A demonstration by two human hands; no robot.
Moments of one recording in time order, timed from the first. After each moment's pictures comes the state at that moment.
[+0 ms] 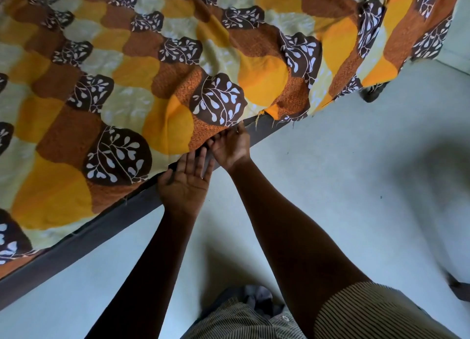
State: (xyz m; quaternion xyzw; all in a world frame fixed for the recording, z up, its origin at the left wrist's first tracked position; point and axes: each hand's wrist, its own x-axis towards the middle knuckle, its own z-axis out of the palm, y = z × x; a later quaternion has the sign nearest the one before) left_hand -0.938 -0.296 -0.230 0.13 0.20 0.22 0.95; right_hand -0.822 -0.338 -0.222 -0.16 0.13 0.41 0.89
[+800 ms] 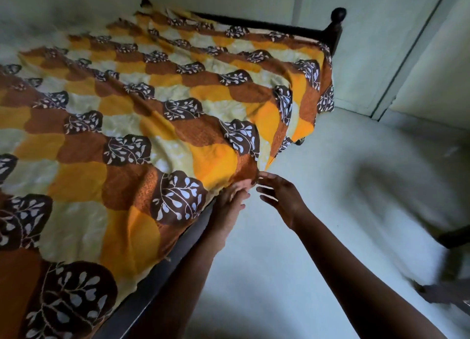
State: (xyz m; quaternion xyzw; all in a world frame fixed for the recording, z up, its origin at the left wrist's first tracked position) left_hand -0.798 -0.354 -0.191 0.70 0.09 -0.04 0.71; right_hand -0.757 -0.489 -0.191 -0.61 0.09 0.17 0.77
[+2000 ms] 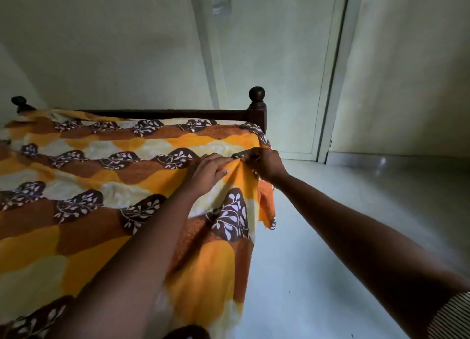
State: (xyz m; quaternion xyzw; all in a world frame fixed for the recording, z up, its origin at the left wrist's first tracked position) left_hand -0.311 -0.431 -0.114 0.94 -0.30 0.10 0.14; right_hand -0.350 -0.608 -0.114 -0.90 0.03 -0.13 0.41
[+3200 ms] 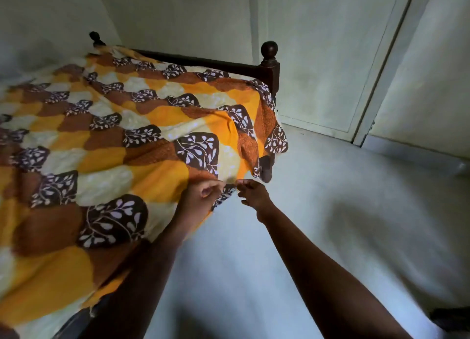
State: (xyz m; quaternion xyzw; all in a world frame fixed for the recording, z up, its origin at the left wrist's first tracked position) left_hand -0.539 -0.526 -0.170 0.85 0.03 0.04 0.53; right_hand -0.476 -0.662 -0.236 -0.68 0.07 0.16 0.71
